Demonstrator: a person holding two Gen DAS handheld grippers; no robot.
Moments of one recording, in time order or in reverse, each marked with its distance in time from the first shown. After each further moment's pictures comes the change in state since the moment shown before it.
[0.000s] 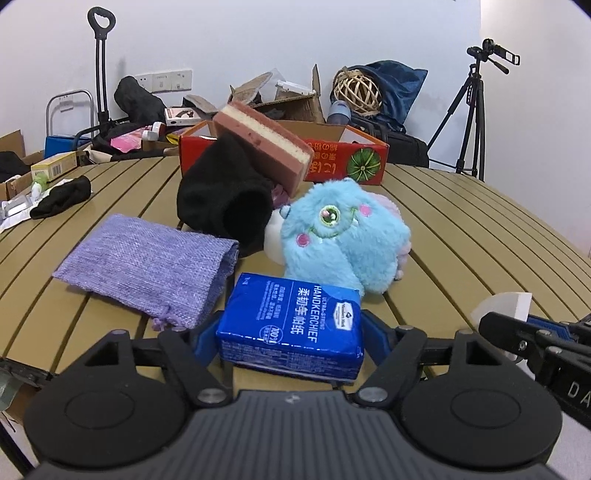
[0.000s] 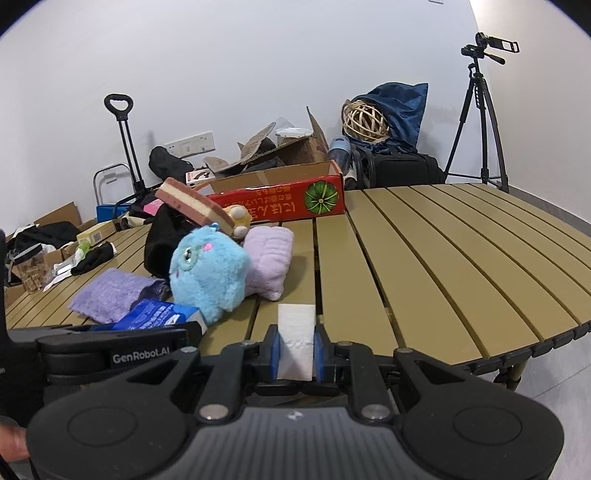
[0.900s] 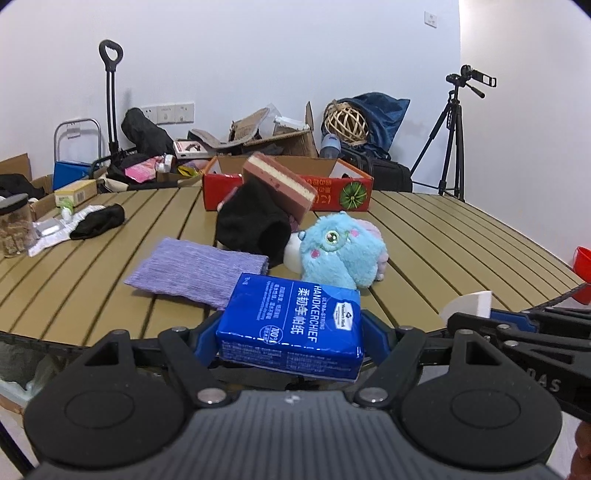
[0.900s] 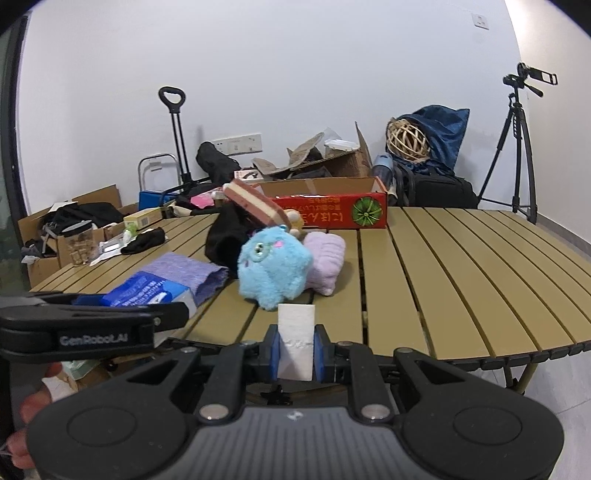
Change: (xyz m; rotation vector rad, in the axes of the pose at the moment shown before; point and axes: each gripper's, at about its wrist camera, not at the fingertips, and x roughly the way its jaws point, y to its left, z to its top) left arm -0.099 0.025 -0.013 0.029 -0.090 -0.027; right arm -0.054 0.030 -0.006 -0.118 -0.014 0.100
